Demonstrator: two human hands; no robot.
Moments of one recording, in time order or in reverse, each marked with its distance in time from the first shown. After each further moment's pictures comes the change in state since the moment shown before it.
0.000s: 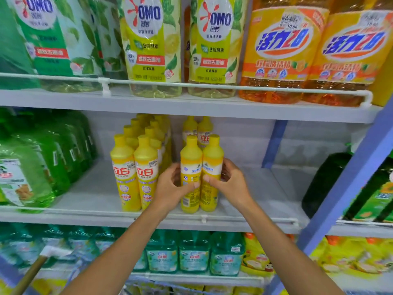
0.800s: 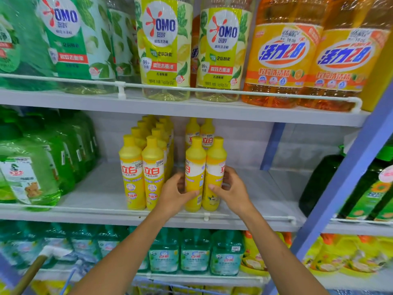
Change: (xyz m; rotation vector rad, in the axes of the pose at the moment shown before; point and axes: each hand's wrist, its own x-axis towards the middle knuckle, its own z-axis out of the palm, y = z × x) left_hand -0.008 -0.026 -0.009 0.170 -0.070 -0.035; right_hand -0.020 0.021 0.003 -0.041 0.010 0.080
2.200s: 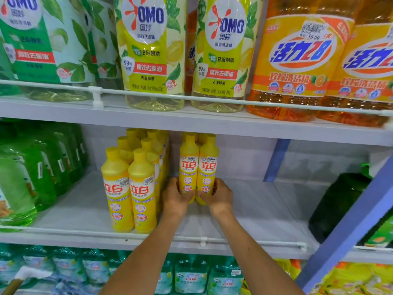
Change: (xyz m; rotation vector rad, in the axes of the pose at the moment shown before) left_hand 0.078 -0.038 0.043 0.069 0.326 -0.214; right_hand 0.066 0.025 0.042 -0.349 0.165 0.286
